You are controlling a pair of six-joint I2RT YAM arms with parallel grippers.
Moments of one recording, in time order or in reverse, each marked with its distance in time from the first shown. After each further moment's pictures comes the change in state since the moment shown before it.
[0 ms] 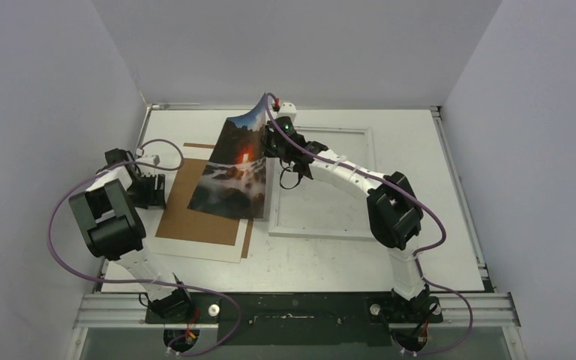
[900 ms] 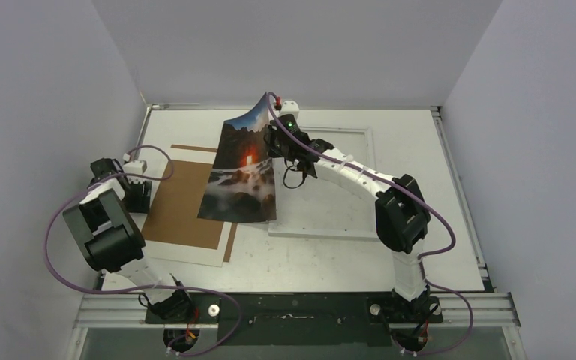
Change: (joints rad) left arm 0.086 -0.093 -0.131 0.203 -0.093 0.115; right arm 0.006 -0.060 -0.007 -0.088 0.002 -0.049
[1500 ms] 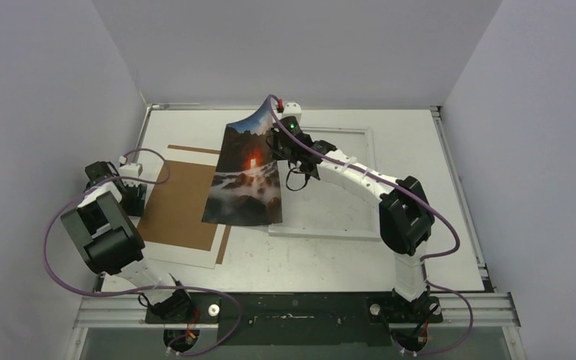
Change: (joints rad) left arm 0.040 -0.018 -0.023 0.019 -0.041 0.064; right arm 0.000 -0.029 -0.040 -0.031 0.025 -0.025
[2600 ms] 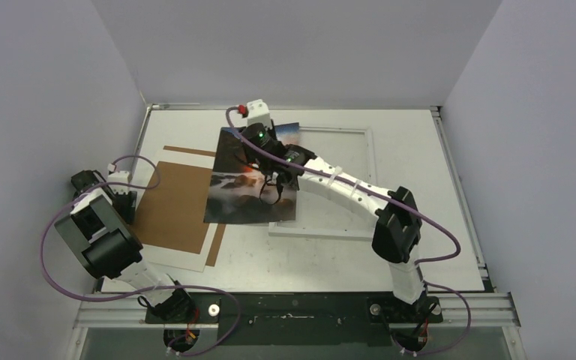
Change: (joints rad) left arm 0.113 -0.017 -0.014 -0.029 0.033 0.055; right arm 0.156 0.020 0.226 -0.156 0.333 -0.195
